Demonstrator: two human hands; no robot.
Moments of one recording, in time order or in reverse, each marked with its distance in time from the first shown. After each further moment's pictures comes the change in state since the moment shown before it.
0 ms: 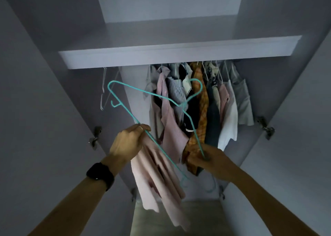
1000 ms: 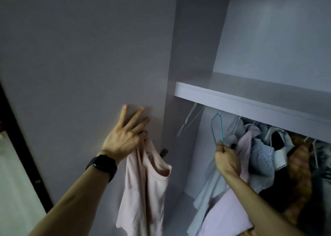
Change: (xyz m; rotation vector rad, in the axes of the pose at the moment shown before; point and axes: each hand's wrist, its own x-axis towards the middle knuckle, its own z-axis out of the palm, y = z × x) left_hand -0.062 -0.113 -0.153 1.232 0.056 -0.076; right_hand 0.249 -0.117 0.122 -0.395 0.355 -0.045
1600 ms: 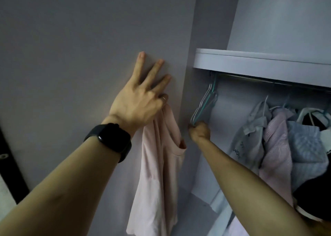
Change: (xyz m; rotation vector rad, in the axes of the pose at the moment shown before) left_hand 0.016 -0.001 0.000 0.293 -0.070 0.015; right_hand 0.034 -0.054 0.167 0.165 -0.200 -0.029
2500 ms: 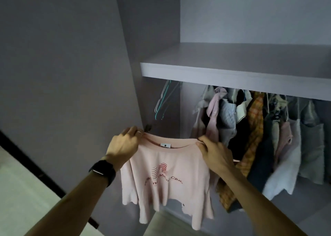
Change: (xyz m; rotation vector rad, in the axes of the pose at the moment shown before) left_hand -0.019 0.079 -0.100 -0.866 -0.285 -0.097; right_hand -0.203 0.109 -0.257 -0.457 0.082 -0.370
